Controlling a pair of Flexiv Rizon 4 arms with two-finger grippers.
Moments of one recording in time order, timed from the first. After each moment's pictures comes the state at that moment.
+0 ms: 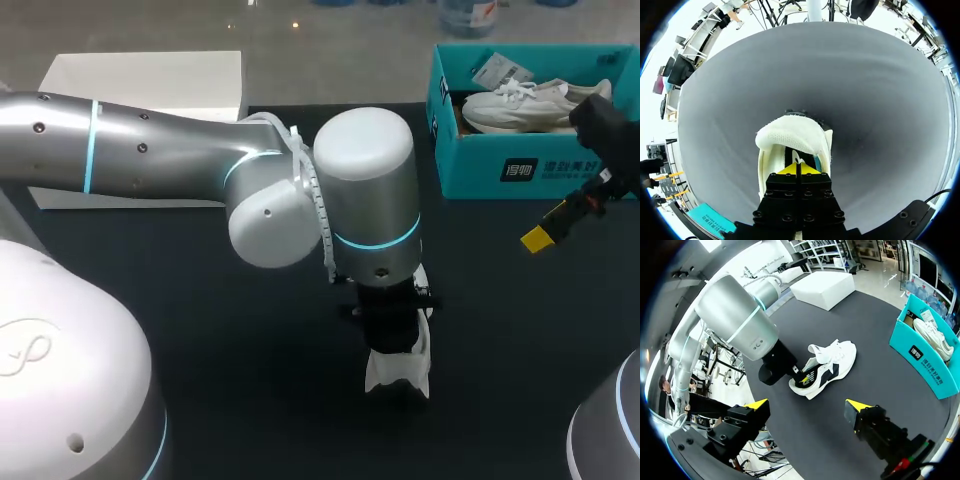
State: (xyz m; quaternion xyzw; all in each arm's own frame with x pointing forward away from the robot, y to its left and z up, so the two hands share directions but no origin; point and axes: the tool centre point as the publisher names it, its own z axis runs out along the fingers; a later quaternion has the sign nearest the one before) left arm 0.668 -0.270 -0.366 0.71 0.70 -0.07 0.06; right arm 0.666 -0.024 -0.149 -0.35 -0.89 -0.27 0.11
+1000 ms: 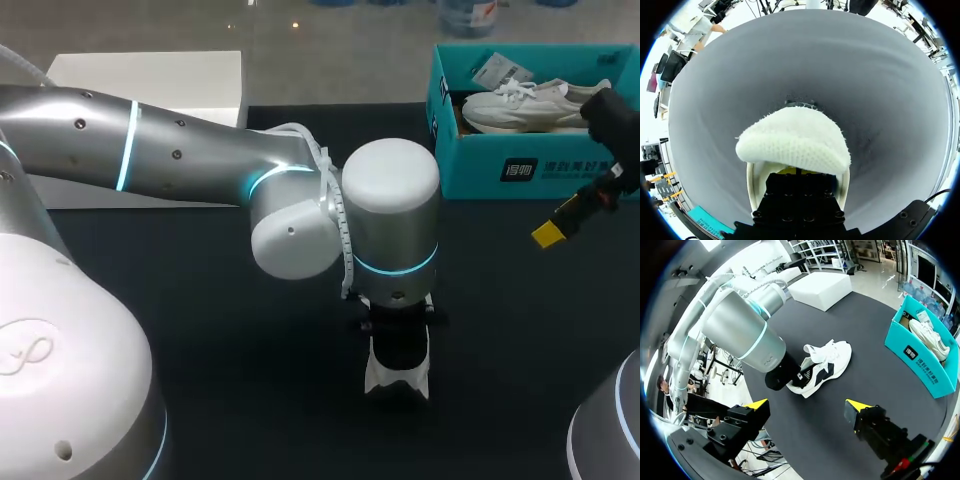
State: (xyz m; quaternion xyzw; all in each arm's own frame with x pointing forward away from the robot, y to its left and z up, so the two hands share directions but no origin) left arm 0.670 -0.277 -0.401 0.71 0.70 -0.04 0.05; right arm 0.668 -0.037 -0.141 -0.36 -0.89 -0.26 0.09
